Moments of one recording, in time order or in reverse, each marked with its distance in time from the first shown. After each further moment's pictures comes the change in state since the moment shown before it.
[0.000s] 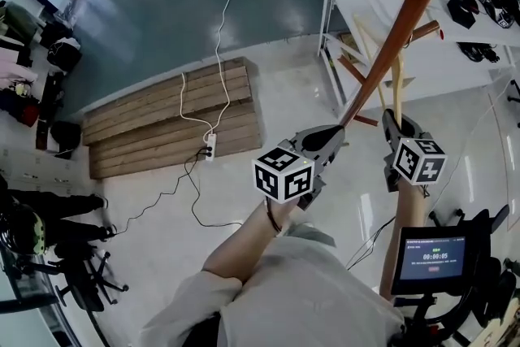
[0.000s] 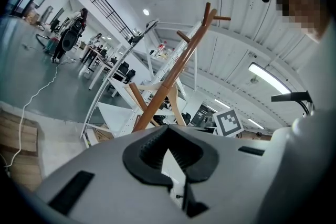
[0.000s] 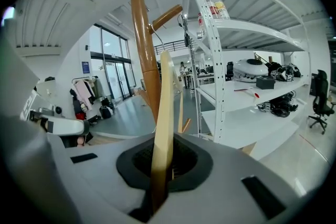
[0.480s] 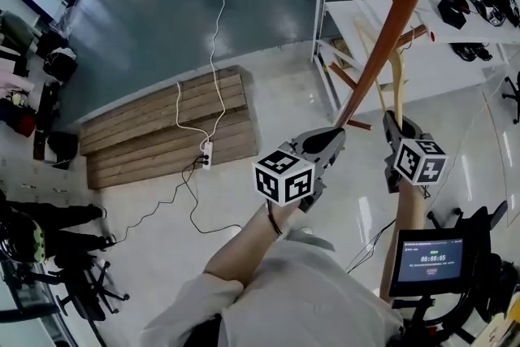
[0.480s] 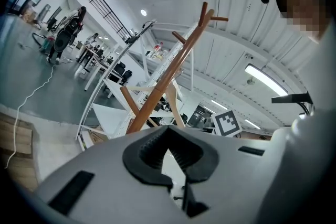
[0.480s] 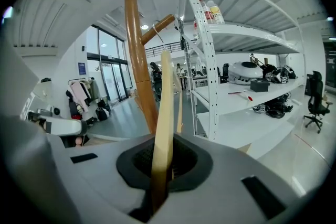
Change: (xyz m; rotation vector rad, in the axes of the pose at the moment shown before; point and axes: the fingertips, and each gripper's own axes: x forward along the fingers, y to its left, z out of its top) left arm 0.010 -0.018 0.013 0.009 -0.009 -0.037; right arm -0.016 -0.014 0.016 0.015 -0.016 -0.037
